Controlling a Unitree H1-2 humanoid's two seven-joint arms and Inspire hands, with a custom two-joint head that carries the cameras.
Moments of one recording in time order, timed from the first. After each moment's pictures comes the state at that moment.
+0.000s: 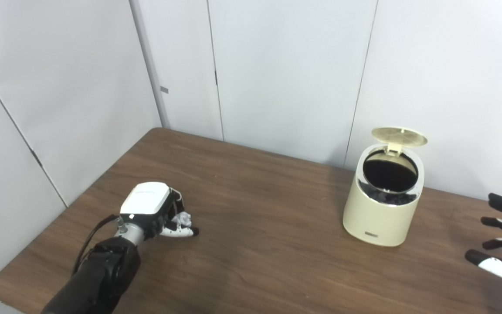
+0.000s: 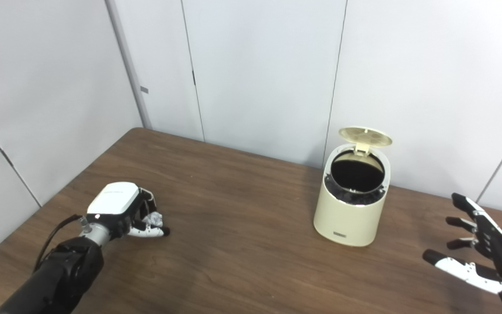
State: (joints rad) left arm -0.01 0.65 -0.05 -0.10 0.87 0.29 -0.13; right arm -0.26 -0.36 0.00 -0.07 -0.15 0.07 0.20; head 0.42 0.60
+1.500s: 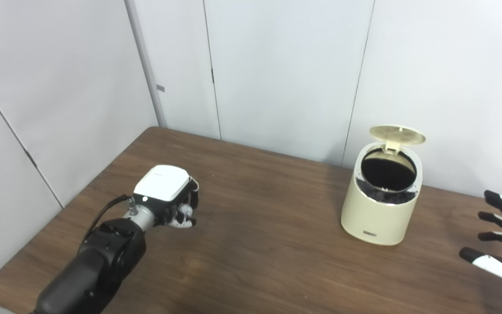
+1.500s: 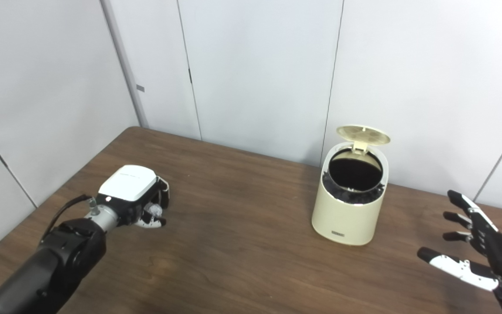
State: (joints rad) left arm -0.06 0.69 -0.02 -0.33 0.96 0.27 -0.38; right arm -0.27 -0.35 0.01 -0.07 -0.15 0.06 0.19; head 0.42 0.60
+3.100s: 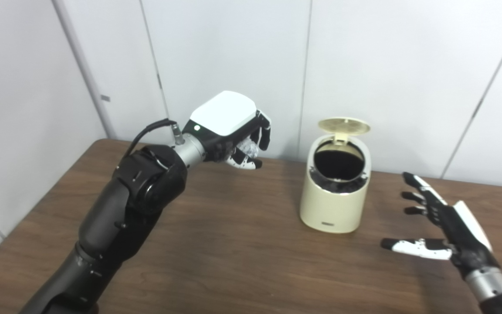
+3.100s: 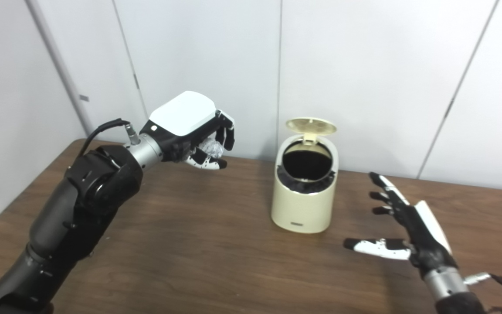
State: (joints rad) left arm -0.65 0.52 -0.20 -0.29 0.83 0.04 -0.58; right arm -0.28 -0.29 0.07 -0.05 -0.25 0.04 0.16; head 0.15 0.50
